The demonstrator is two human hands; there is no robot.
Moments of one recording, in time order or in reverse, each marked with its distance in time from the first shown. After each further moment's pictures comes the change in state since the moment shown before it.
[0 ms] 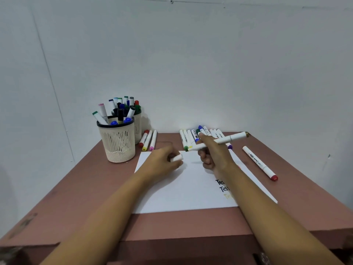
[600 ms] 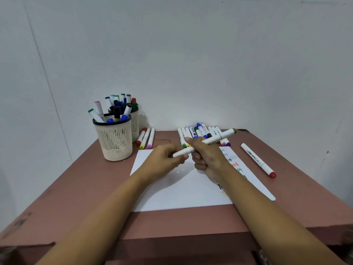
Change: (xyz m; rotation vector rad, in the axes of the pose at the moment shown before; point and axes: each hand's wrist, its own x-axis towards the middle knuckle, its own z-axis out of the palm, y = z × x) left_hand -0.002 0.010 0.002 -0.236 -0.069 0.054; right_hand -0.004 0.009 0.007 0.034 -0.108 -0.011
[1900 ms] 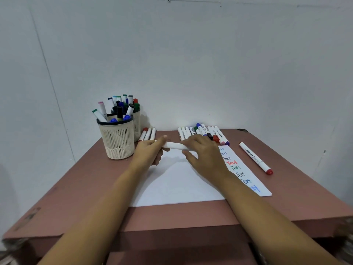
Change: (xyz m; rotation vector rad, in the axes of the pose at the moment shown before) left_hand -0.001 -0.003 -0.018 -0.484 0.286 -0.351; right_hand 0.004 0.023 -0.007 -1.169 0.135 -0.952
